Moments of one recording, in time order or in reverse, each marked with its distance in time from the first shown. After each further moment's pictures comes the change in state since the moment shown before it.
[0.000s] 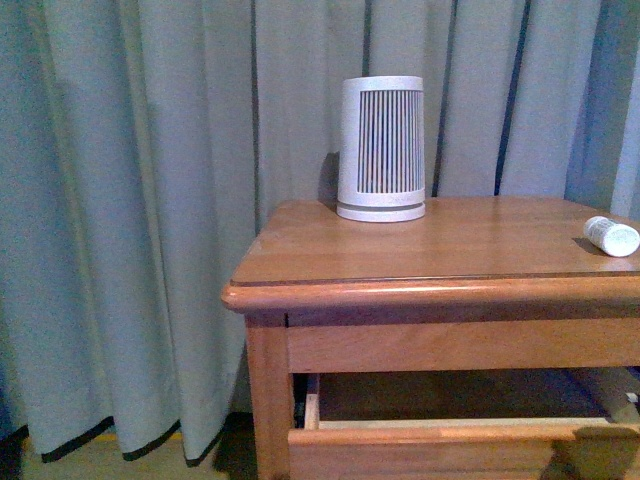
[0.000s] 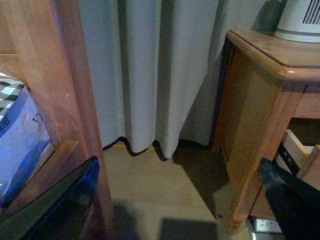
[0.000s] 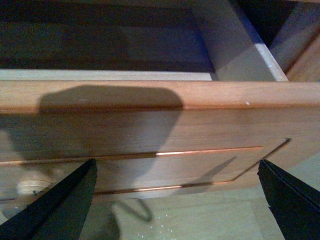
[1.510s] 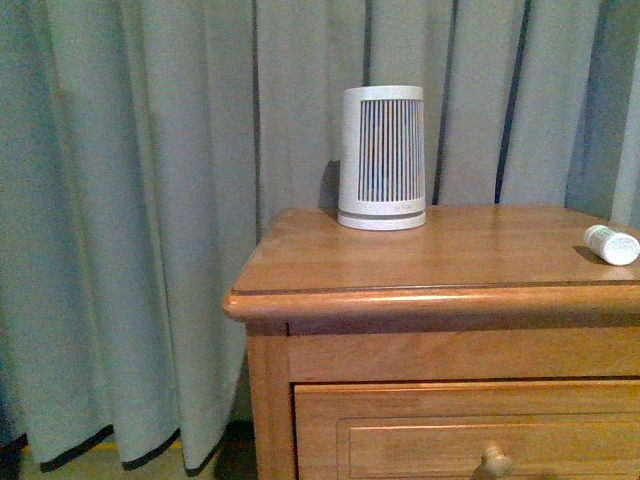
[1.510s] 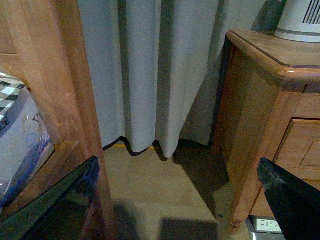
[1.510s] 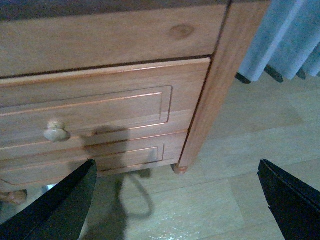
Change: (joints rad) left arm 0.000 0.000 0.000 0.000 0.000 0.000; right arm -0.065 -0.703 -0.076 -0.657 -0.023 0.099
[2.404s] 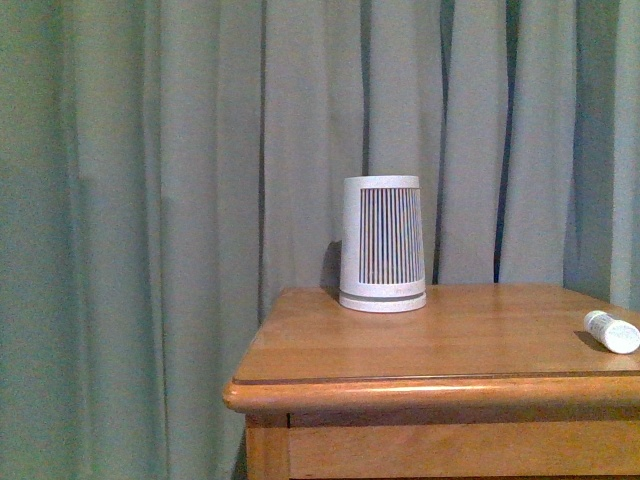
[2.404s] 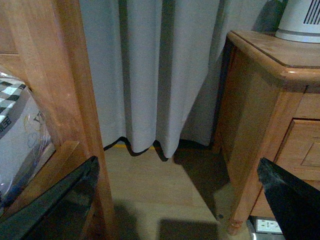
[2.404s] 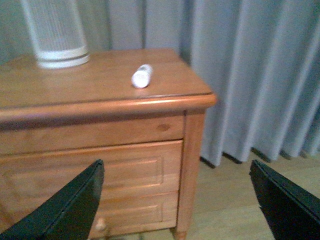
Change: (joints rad) left arm 0.000 0.000 0.000 0.000 0.000 0.000; right arm 0.032 -1.065 -0.168 -0.467 -0.016 -0.109
